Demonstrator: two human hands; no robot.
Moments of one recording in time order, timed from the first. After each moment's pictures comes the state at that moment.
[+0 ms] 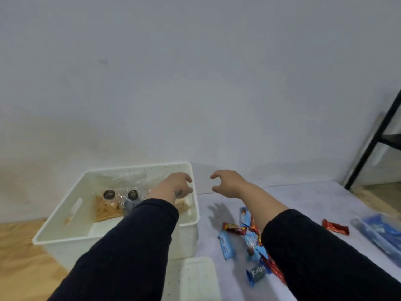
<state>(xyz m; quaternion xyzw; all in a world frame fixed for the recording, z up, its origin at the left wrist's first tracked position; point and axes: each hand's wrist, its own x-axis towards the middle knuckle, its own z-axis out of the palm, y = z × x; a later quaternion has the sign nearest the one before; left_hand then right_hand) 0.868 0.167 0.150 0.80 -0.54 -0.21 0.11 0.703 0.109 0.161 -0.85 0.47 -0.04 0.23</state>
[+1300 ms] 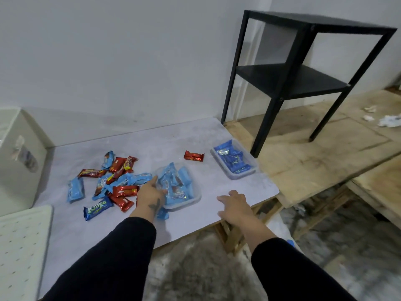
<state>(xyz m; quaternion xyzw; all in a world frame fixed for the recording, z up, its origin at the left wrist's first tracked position) 0.456 0.147 -0.020 0.78 -0.34 -0.40 0.34 0.214 0.132 -0.034 -0.71 0.65 0.08 0.25</state>
